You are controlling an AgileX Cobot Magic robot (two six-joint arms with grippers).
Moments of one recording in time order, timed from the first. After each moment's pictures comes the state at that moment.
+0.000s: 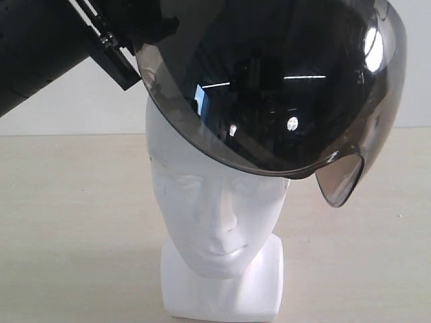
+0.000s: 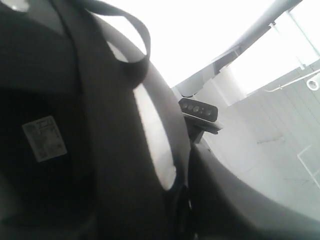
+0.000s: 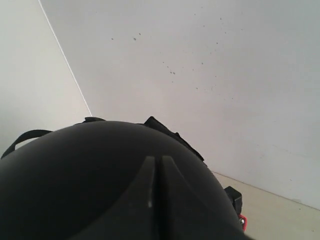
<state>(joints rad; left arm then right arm) -0.30 1.36 -0.80 0.65 -1.15 -1.78 0.20 1.25 -1.35 1.06 0.66 -0.79</state>
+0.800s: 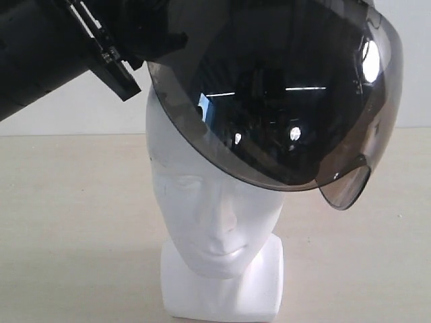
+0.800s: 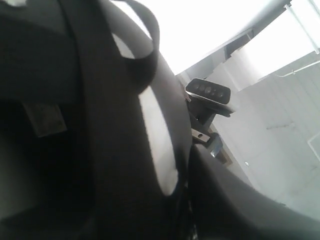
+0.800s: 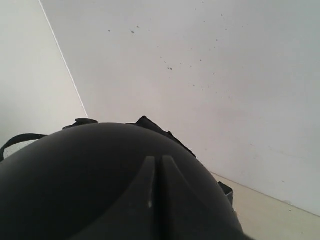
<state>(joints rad) -0.28 1.36 -0.79 0.75 -1.14 -1.82 0.26 1.26 -1.35 1.01 0.62 -0.79</state>
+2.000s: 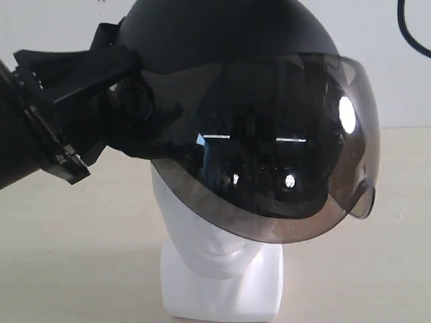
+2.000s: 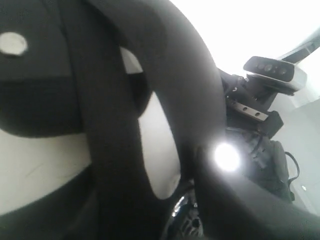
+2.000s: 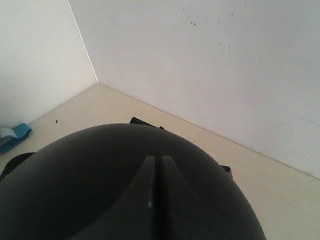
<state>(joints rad) -0.21 1.22 -0.49 0.74 -1.10 -1.73 0.43 1.33 -1.36 0.77 0.58 -0.62</state>
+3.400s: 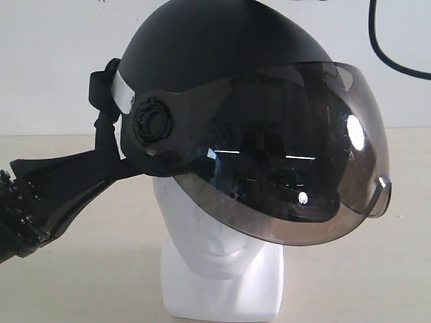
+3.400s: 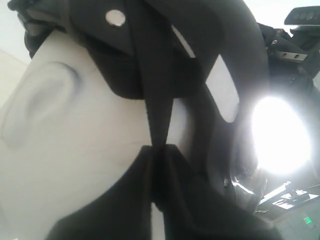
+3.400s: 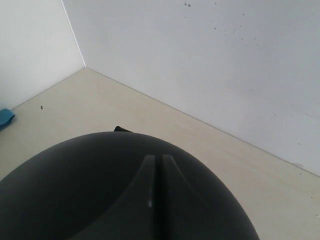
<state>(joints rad) -0.19 1.19 -0.25 0.69 -1.14 -1.46 0.49 1.39 -1.37 0.59 0.55 -0.49</state>
